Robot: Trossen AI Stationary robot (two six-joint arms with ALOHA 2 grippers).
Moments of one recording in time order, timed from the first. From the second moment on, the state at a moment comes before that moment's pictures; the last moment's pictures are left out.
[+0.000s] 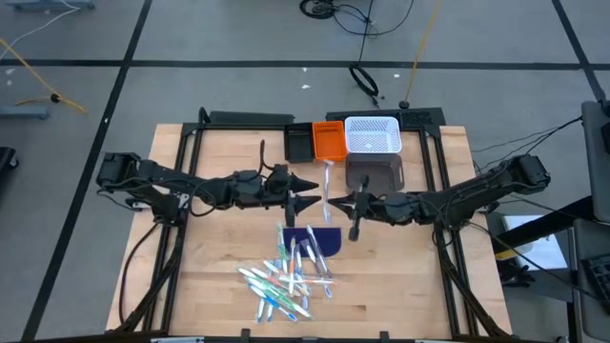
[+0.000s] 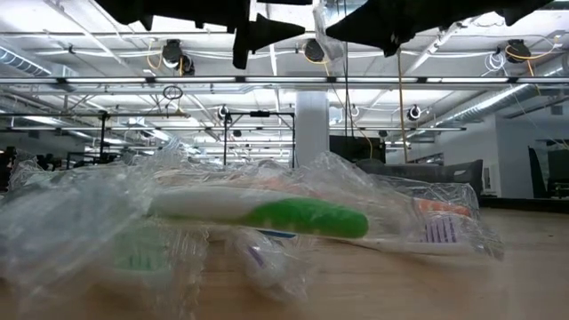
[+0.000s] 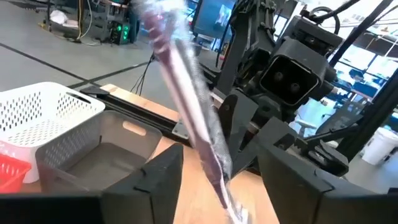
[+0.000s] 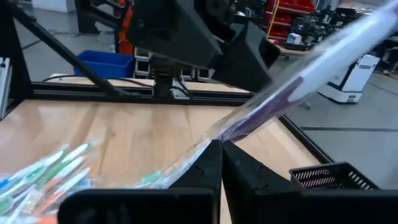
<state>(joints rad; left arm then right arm) -0.05 1.49 0.86 0.60 -0.15 -0.36 0.24 1.27 0.65 0.48 0.45 -0.06</state>
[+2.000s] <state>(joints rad) 0.28 1.79 1.37 0.33 -0.01 -0.03 0.30 1.28 0.65 0.23 0.52 0.07</state>
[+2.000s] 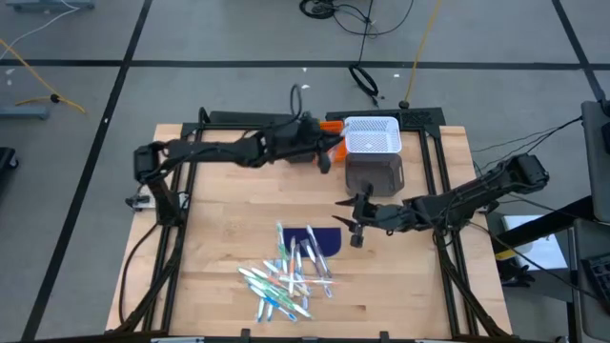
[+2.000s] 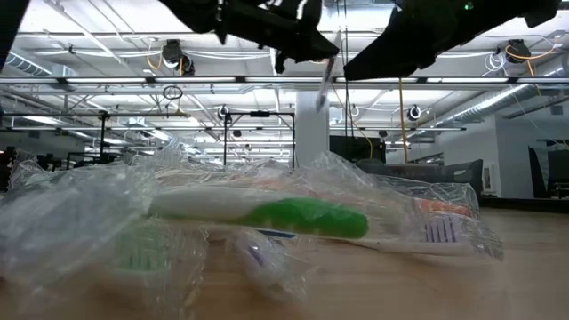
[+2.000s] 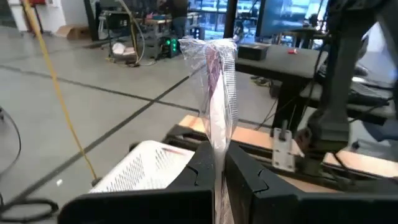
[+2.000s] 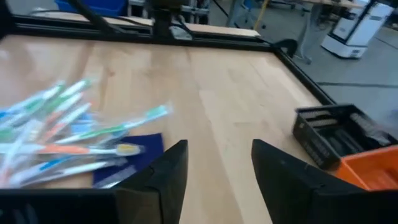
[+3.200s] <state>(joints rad) 0.43 2.44 2.09 0.13 0.01 0.06 0.41 1.28 0.57 0.32 0.52 0.04</state>
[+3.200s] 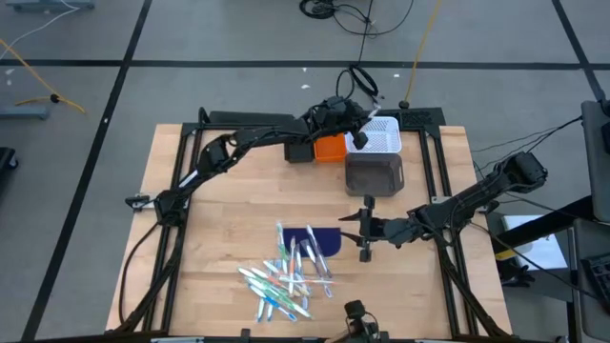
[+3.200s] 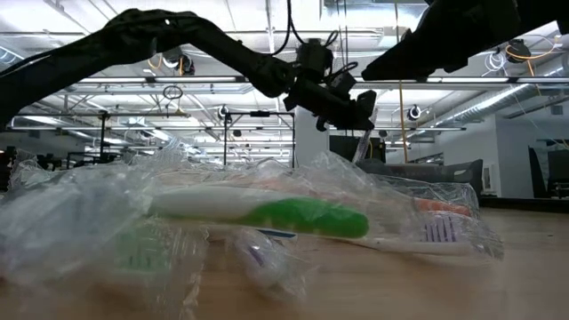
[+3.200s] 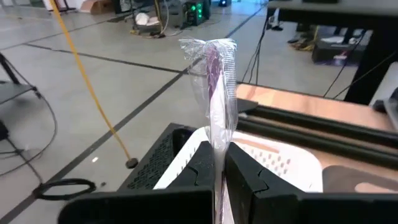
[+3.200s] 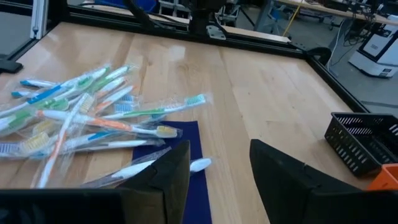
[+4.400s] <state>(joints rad) 0.42 2.39 2.08 -0.03 -0.06 0.07 0.41 1.28 0.57 0.32 0.52 0.03</state>
